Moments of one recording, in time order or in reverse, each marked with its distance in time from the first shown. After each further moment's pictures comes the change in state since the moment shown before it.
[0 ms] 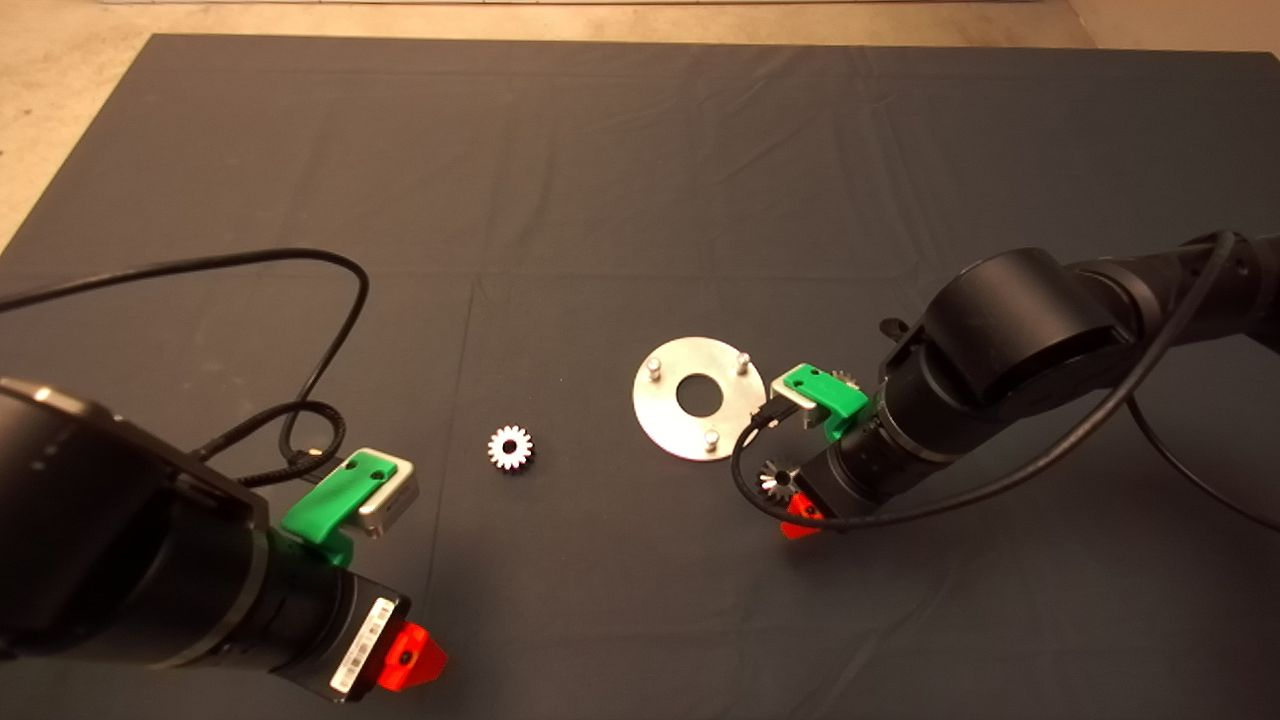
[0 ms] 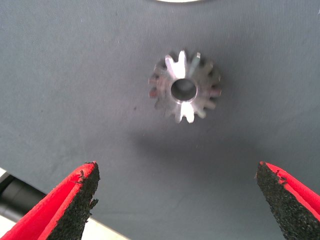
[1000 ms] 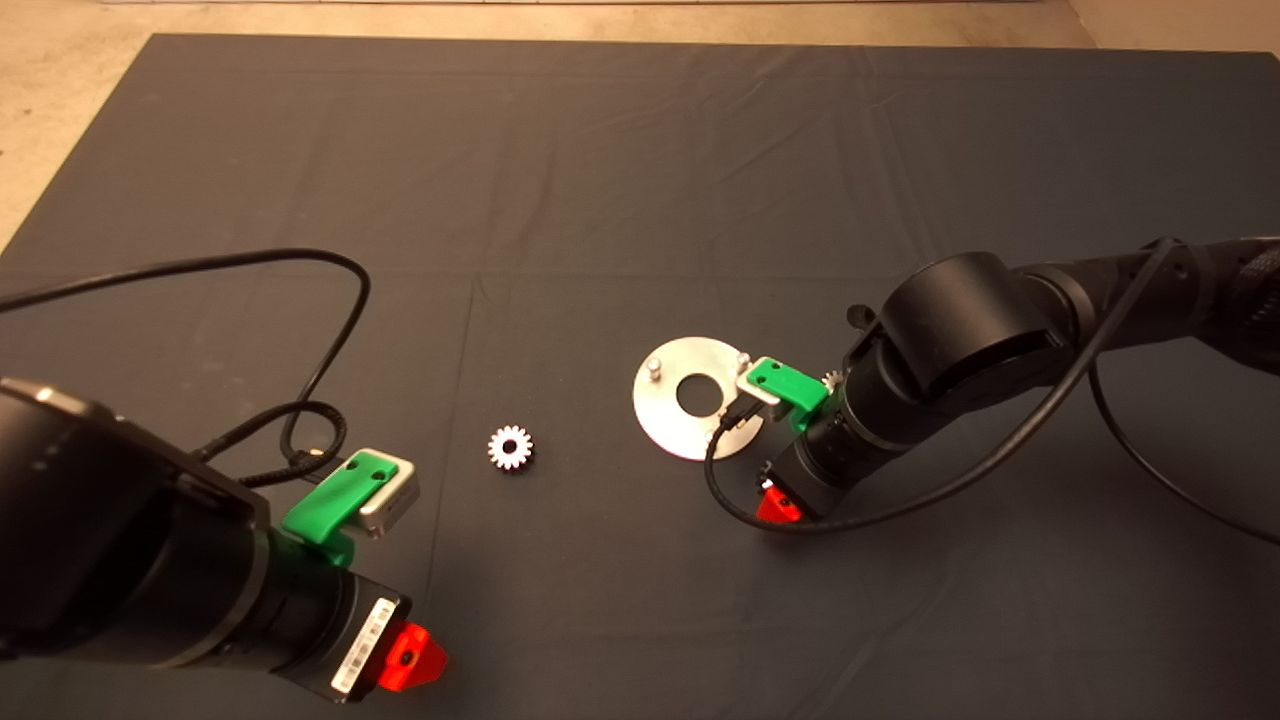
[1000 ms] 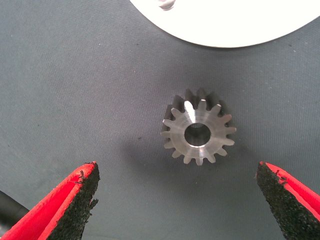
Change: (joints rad) left arm 0.000 0.002 0.000 0.000 0.000 0.000; right arm -0.031 0.047 -0.054 -0.058 0.001 -0.157
